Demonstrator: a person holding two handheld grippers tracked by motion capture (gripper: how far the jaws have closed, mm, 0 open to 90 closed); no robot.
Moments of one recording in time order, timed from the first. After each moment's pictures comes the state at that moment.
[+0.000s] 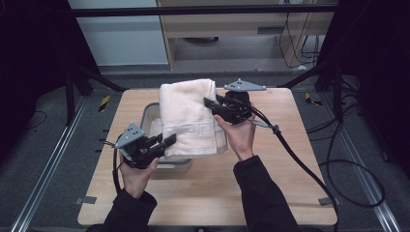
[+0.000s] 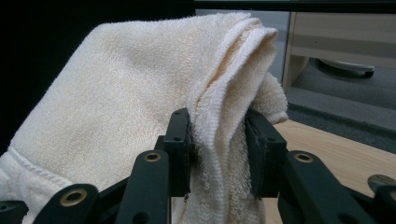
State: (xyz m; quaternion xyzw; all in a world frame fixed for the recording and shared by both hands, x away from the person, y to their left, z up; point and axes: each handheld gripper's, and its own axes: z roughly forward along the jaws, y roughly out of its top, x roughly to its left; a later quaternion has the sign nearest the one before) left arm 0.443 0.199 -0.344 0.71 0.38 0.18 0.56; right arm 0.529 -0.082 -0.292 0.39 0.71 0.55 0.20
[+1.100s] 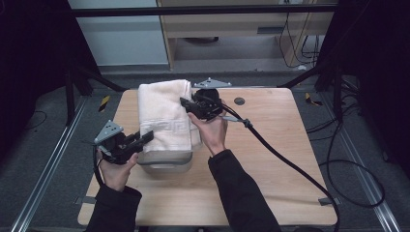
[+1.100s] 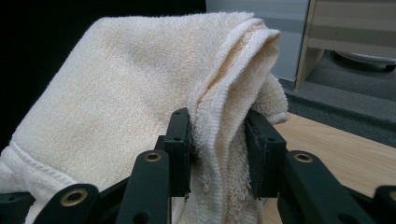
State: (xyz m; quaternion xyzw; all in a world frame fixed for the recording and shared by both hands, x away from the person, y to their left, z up) left arm 0.459 0.255 -0.355 0.70 0.44 0.21 0.52; right arm 0.557 -0.014 -0.308 0.39 0.73 0.53 0.19
